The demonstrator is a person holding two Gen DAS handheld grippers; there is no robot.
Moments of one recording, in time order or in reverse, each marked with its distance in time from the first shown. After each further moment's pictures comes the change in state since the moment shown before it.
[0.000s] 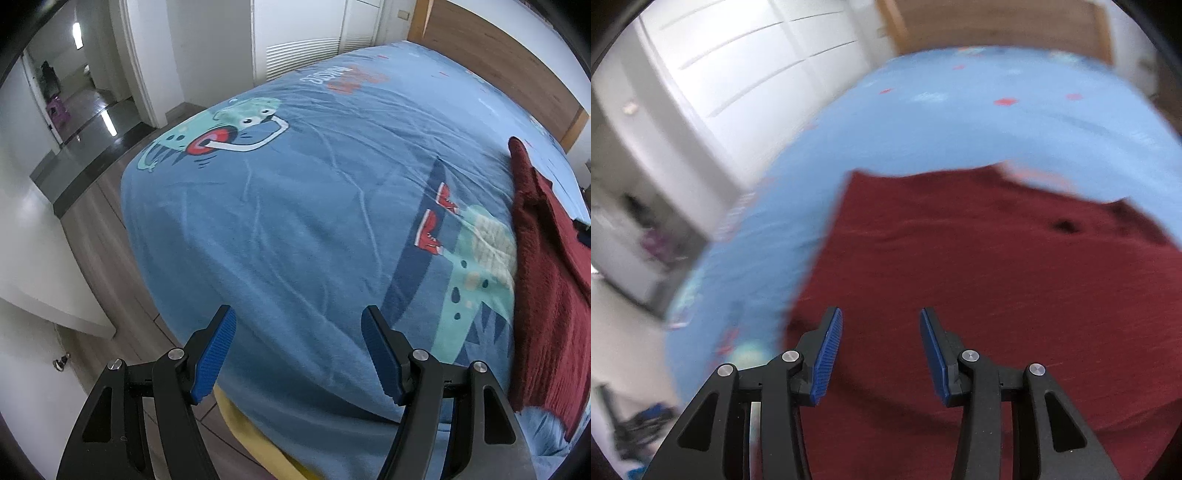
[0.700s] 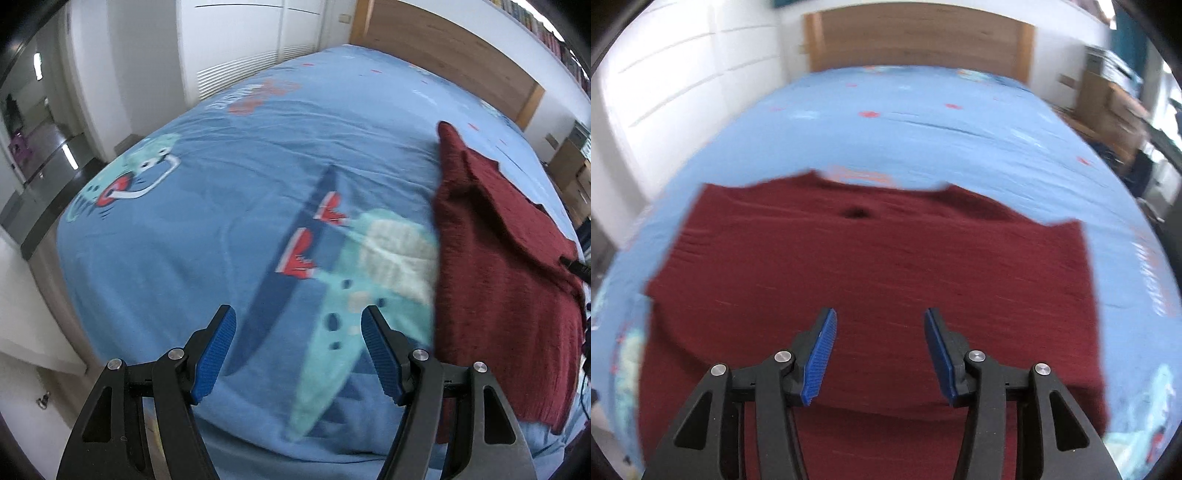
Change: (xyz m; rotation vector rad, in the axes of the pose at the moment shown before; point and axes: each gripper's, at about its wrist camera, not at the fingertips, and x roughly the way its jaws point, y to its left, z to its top) left arm -0.002 -0.097 0.014 0.137 -0.059 -0.135; right arm -0.042 -0.128 -0.041 0.063 -0.022 -0.312
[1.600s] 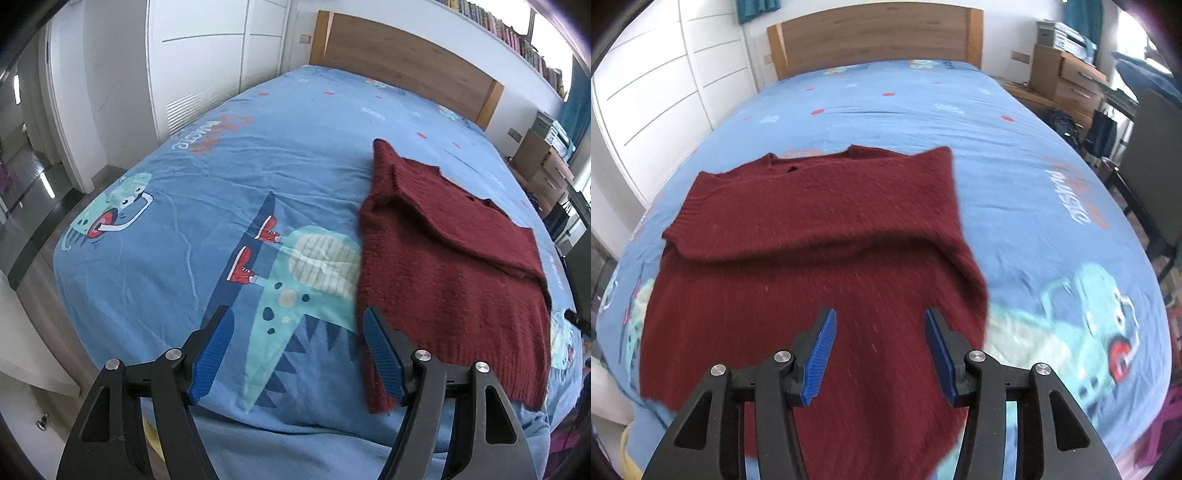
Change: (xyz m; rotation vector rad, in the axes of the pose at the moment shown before) left arm -0.061 -0.039 -0.011 0.083 -0.086 -0.089; right arm -0.145 -0.077 -0.115 0.109 -0.025 0.018
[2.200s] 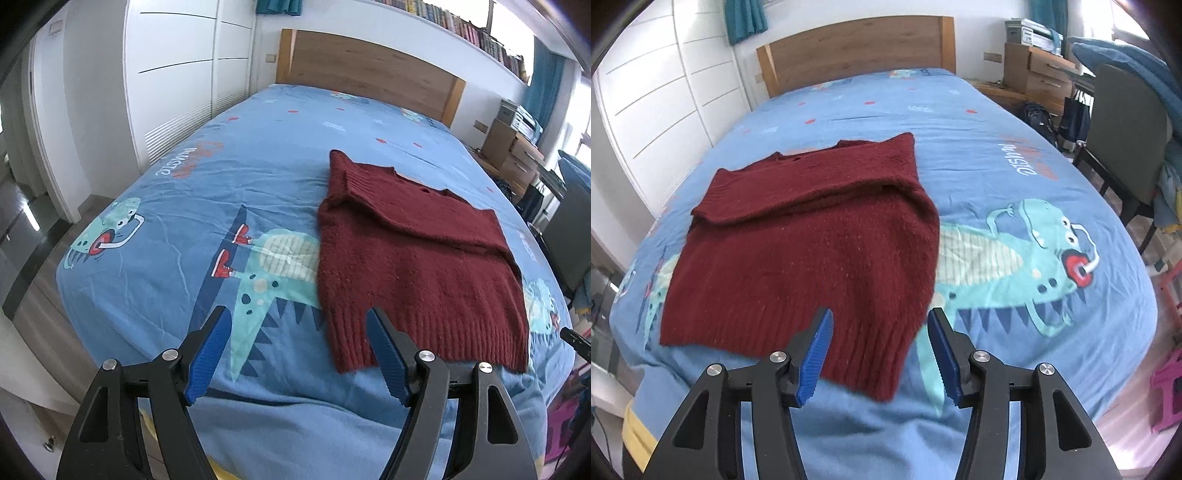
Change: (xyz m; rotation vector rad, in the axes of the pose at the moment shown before) left arm -0.054 -0.026 -0.027 0.111 -0.063 -0.067; right arm -0.098 -0.008 -0.103 0.063 -0.058 -0.009
